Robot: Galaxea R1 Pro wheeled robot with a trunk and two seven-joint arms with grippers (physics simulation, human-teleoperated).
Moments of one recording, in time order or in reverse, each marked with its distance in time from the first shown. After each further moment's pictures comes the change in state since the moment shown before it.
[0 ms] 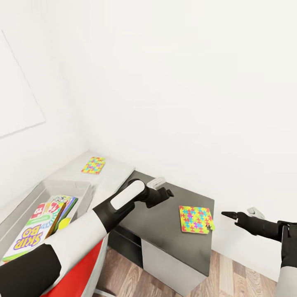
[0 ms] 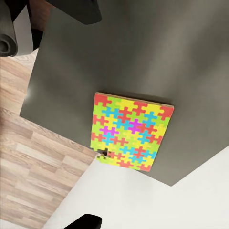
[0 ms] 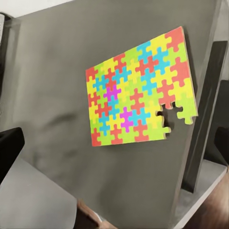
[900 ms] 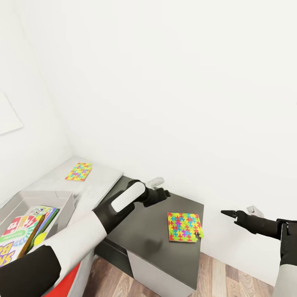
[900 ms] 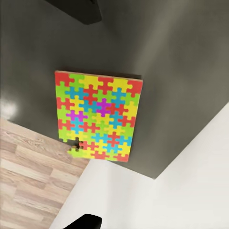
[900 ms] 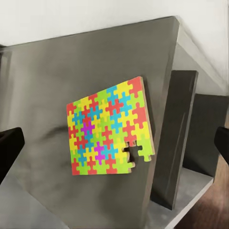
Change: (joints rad) left arm 0.010 0.000 0.005 0.001 -0.105 0.006 0.003; right arm -0.010 0.001 0.009 -0.005 0.008 0.019 0.000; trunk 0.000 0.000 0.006
